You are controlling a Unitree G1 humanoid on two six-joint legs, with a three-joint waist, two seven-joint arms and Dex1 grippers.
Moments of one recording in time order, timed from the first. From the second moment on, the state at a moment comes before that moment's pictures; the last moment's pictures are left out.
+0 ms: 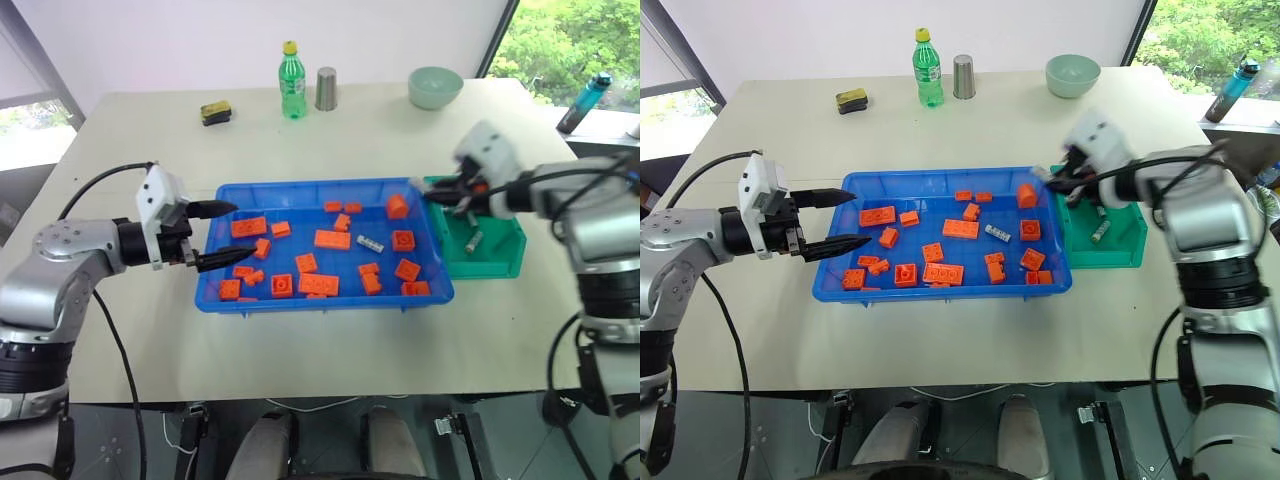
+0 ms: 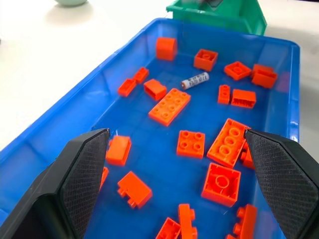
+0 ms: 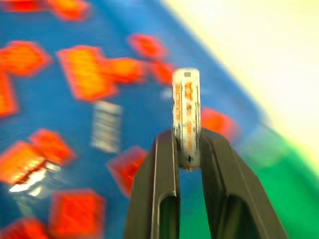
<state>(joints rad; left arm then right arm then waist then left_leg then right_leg) -0.42 0.84 0.11 -0.15 -0.56 0.53 -1.08 -0.80 -0.83 0.03 0.04 0.07 0.81 1.04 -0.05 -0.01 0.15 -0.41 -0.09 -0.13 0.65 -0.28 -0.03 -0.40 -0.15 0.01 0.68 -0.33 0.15</state>
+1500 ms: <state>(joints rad) -0.44 0.80 0.10 -0.16 -0.54 0.52 -1.07 -0.76 -0.56 0.36 0.08 0.10 0.85 0.85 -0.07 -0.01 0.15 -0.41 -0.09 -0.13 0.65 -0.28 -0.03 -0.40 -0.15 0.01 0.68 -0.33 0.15</state>
